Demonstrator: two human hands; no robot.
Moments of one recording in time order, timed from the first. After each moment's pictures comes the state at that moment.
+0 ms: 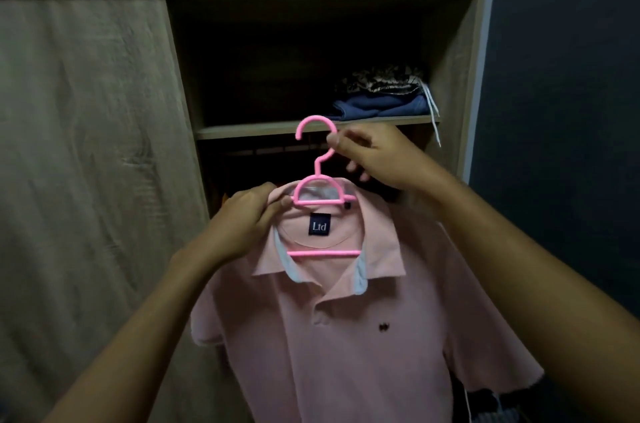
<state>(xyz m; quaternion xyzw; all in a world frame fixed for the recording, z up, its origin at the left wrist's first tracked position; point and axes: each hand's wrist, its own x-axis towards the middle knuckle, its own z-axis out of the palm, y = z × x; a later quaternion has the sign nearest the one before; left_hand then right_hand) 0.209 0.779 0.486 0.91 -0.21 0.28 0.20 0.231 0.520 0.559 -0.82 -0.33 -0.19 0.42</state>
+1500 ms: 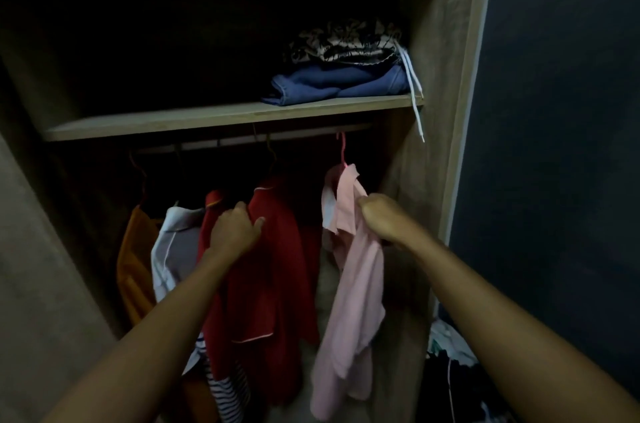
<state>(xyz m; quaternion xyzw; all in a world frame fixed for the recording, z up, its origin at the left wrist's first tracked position) 0.479 0.707 0.386 0.96 0.10 0.17 0.21 0.458 0.429 0.424 -0.89 0.00 -0.01 0.46</state>
